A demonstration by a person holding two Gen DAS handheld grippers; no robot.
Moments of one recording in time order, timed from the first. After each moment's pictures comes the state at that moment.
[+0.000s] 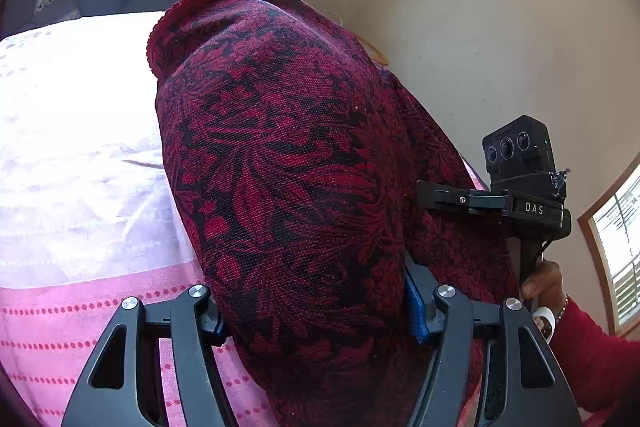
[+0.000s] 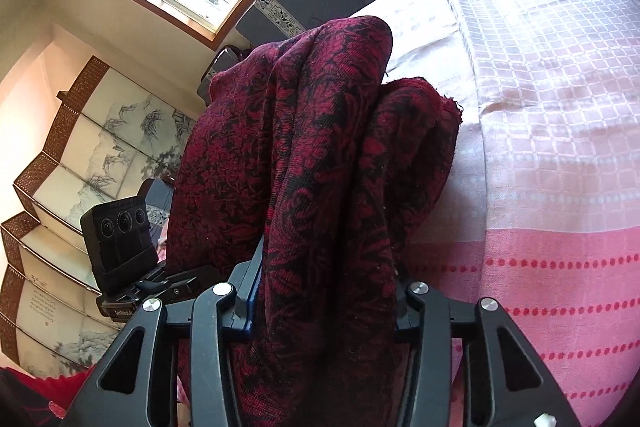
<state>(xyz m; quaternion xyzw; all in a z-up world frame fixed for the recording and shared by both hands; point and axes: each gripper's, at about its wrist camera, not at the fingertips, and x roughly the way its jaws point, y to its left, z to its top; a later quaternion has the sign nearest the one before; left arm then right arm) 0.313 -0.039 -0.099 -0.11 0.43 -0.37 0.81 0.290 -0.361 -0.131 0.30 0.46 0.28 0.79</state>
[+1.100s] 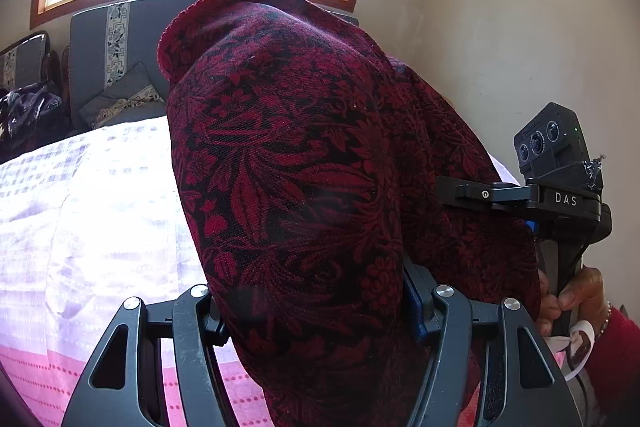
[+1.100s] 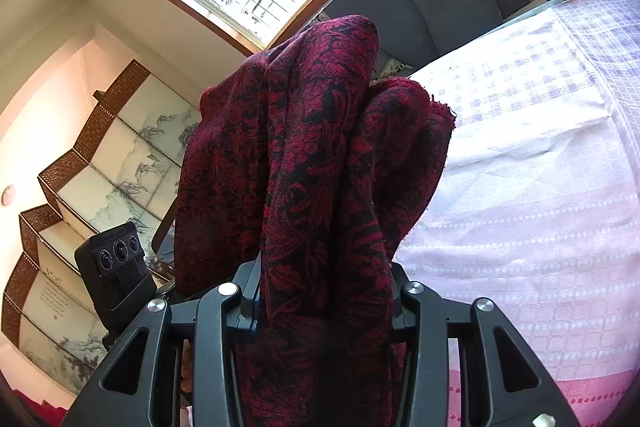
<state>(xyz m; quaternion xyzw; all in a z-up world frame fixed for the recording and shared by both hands) 0.300 0.036 -0.045 -0.04 0.35 -0.25 0.90 0.330 -0.300 -0.112 0.30 0.39 0.34 0.80</state>
